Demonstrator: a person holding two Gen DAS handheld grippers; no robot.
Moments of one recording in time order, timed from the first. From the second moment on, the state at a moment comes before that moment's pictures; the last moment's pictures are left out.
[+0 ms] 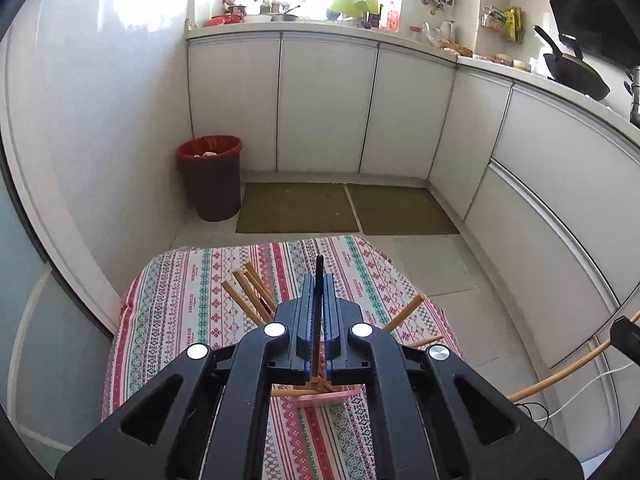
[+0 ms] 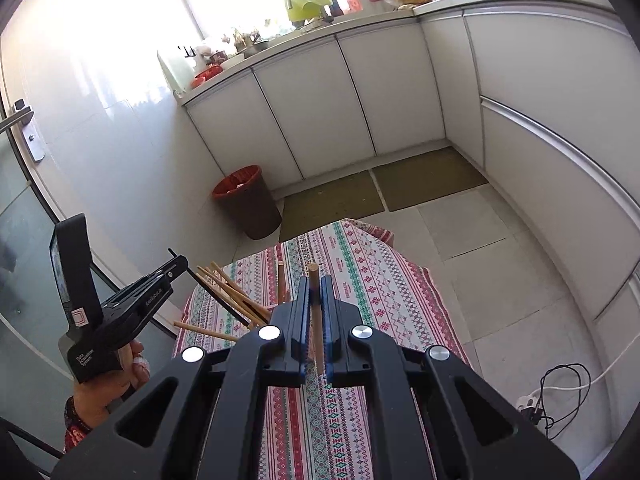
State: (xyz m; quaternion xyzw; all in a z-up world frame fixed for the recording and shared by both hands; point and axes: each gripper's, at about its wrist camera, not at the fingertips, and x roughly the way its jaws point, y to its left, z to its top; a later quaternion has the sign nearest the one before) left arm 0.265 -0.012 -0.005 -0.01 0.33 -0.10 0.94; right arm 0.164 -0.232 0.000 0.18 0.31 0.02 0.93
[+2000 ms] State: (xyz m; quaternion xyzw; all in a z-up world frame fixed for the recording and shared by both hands) left arm 0.187 0.060 0.038 -0.07 0.28 -0.08 0.95; right arm 0.209 -0.179 -0.003 0.15 0.26 -0.01 0.95
